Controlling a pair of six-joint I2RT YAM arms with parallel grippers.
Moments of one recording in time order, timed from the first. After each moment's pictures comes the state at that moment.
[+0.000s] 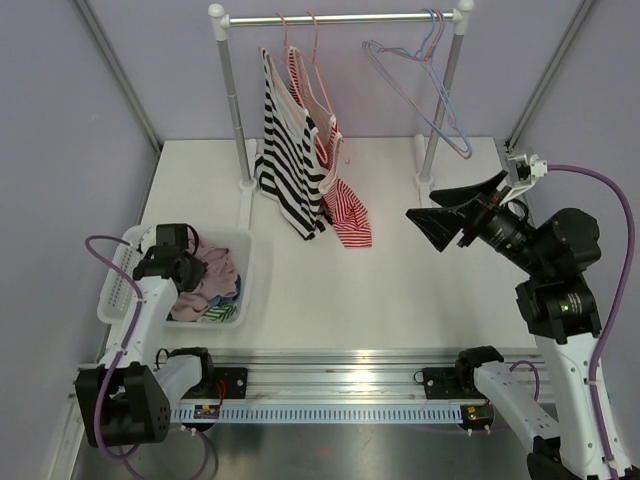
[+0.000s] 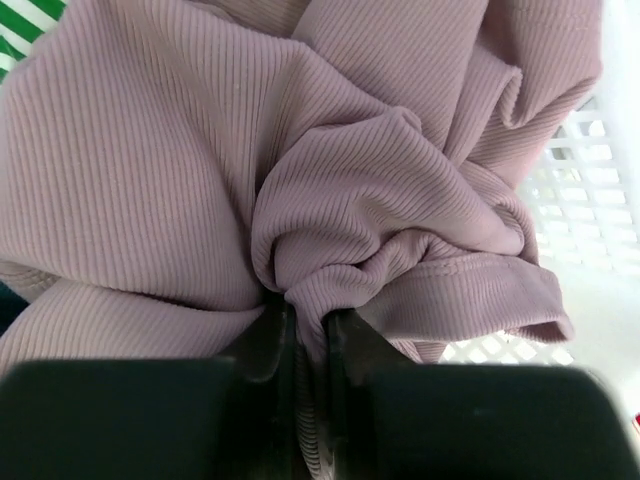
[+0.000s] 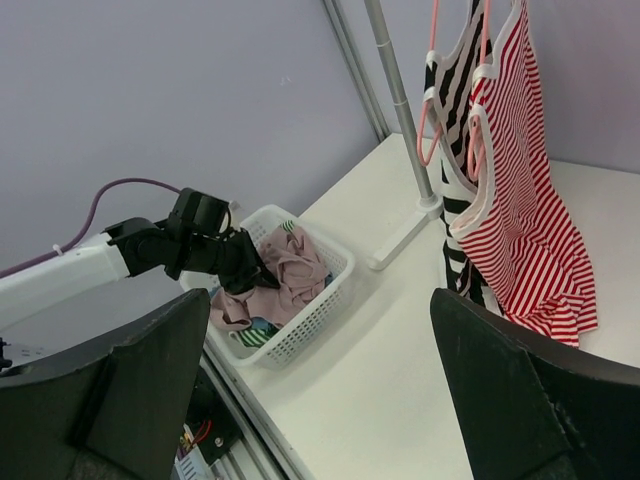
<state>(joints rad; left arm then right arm) 0.08 1.03 0.68 -0.68 -0.22 -0.84 0.18 0.72 1.17 -0.29 -0.65 0.51</state>
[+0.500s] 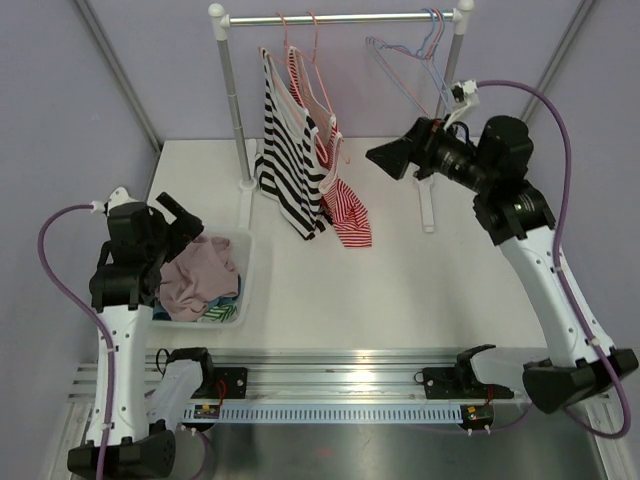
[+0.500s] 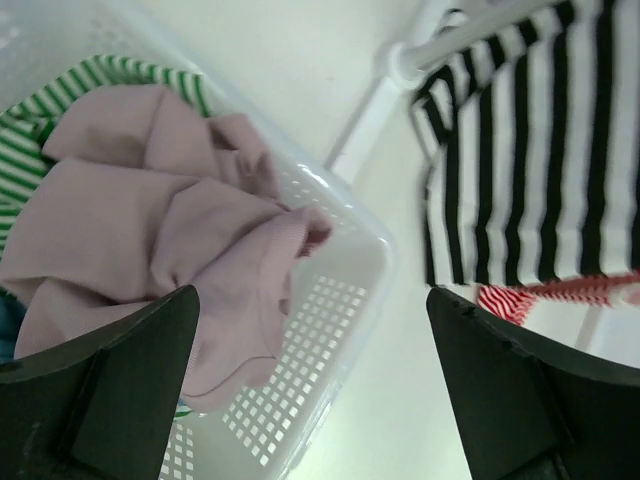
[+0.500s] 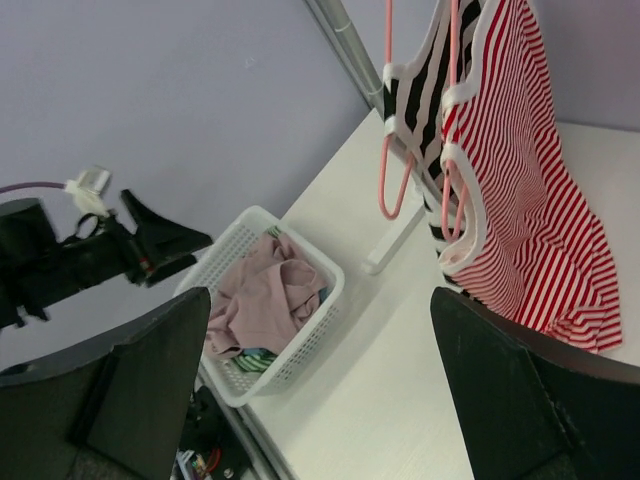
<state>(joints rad) 0.08 0.83 1.06 -0.84 -0.12 -0.68 0.30 1.17 1.45 -0.29 -0.55 0.53</state>
